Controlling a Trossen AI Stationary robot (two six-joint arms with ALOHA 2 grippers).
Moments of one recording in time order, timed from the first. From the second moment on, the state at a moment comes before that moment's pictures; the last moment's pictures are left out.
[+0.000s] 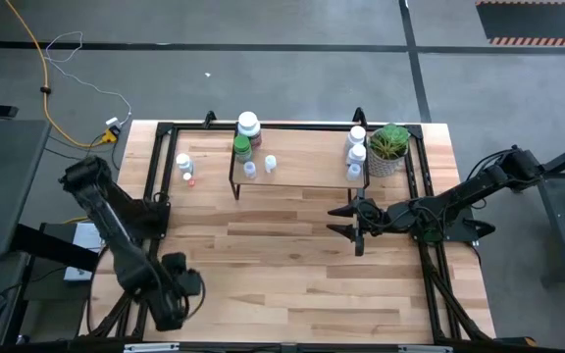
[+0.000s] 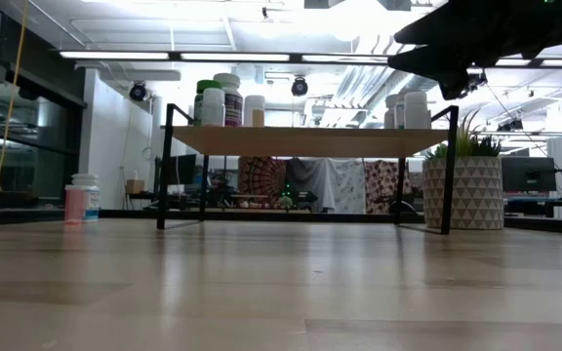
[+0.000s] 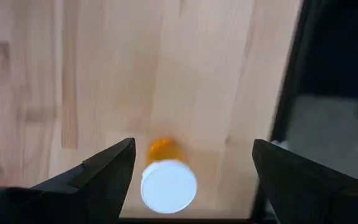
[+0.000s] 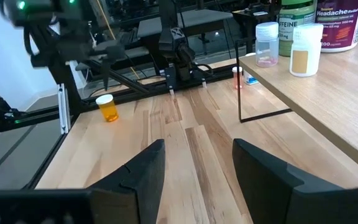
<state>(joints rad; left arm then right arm) -0.84 1.49 1.12 -1.01 -0.04 -1.09 0.36 1.07 0.37 0.54 0.43 0.26</state>
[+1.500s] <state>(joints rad) -0.99 1.64 1.05 -1.02 -0.04 -1.11 0.36 1.07 0.37 0.54 0.44 0.26</state>
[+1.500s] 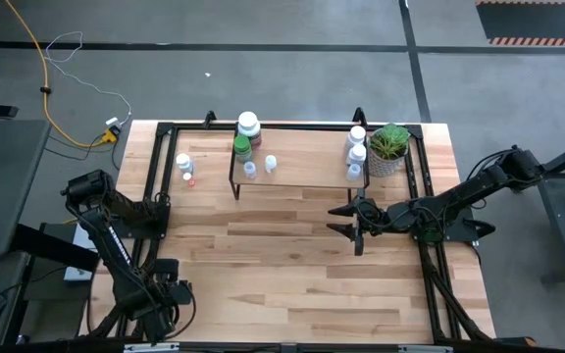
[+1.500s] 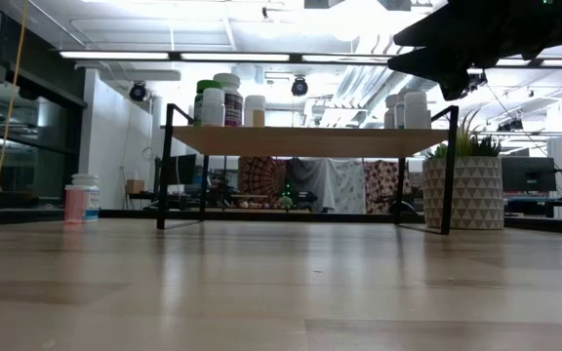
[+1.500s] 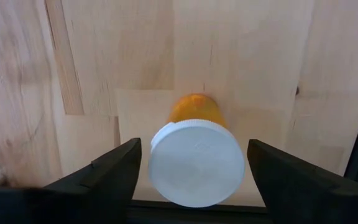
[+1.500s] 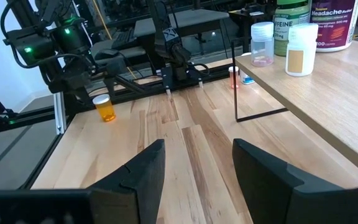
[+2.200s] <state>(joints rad) -0.99 1.64 1.05 -1.02 -0.04 -1.07 0.36 1.07 0.37 0.54 0.44 0.26</state>
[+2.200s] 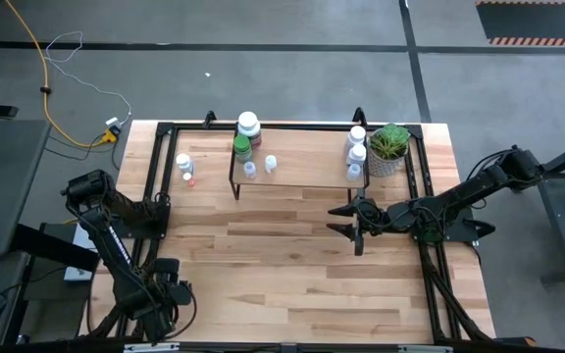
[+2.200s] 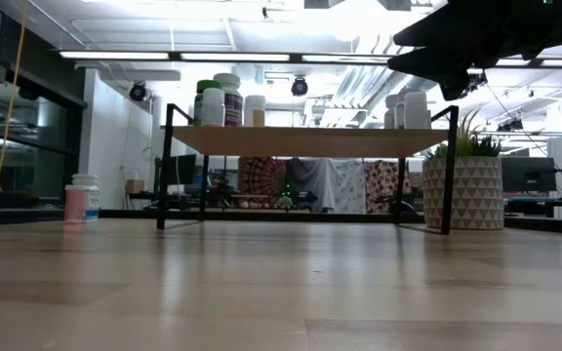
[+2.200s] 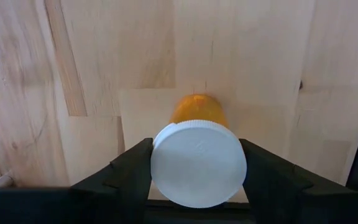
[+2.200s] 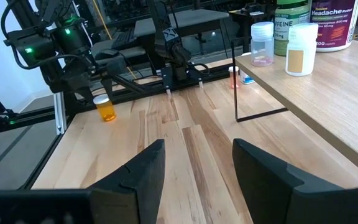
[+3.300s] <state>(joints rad) -0.10 1.70 1.79 -1.33 -0.20 -0.21 0.36 1.07 0.37 0.54 0.44 0.26</state>
